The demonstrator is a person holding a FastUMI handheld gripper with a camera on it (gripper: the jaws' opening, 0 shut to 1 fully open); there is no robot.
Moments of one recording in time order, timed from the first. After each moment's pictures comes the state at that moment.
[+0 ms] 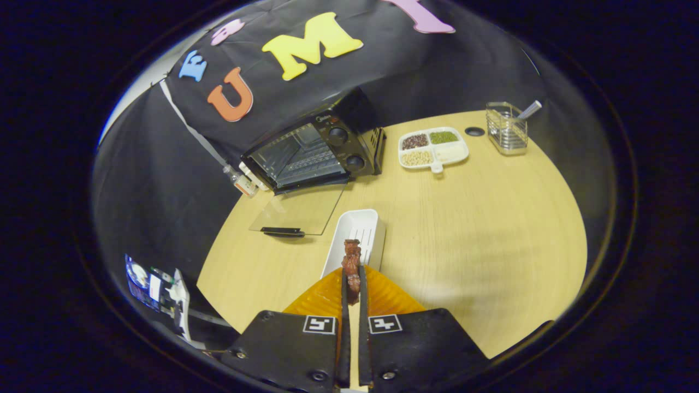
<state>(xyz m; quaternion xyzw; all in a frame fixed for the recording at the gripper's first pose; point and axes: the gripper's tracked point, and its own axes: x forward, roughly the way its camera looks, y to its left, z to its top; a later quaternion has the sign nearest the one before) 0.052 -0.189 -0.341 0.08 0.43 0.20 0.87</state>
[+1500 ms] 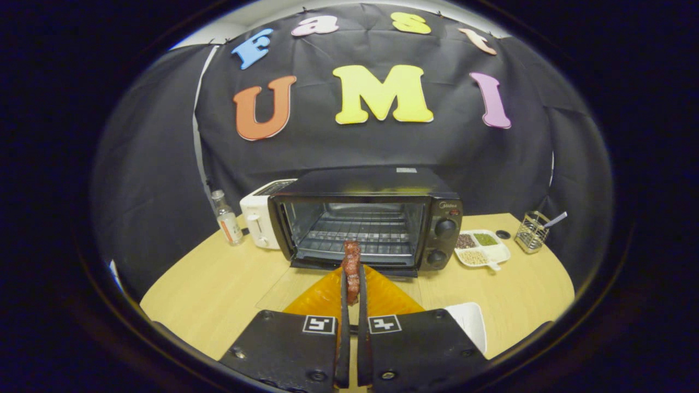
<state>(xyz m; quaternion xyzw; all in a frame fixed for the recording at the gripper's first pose) 0.155 0.040 -0.326 -0.01 0.22 0.12 0.97</state>
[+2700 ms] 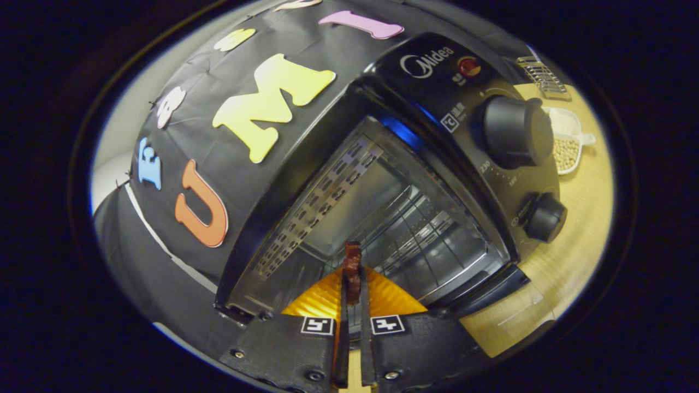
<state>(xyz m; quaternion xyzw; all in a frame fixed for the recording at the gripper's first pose) 0.330 0.060 -0.394 0.37 0.21 0.10 0.90</state>
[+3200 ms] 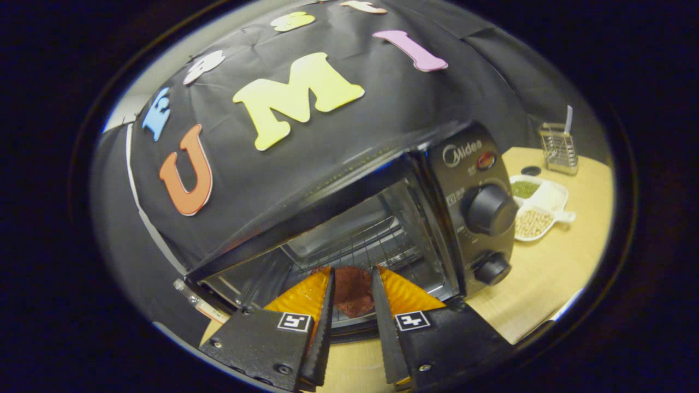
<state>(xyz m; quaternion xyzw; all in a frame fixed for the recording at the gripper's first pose) 0.305 0.029 -0.369 0.20 0.17 0.05 0.97</state>
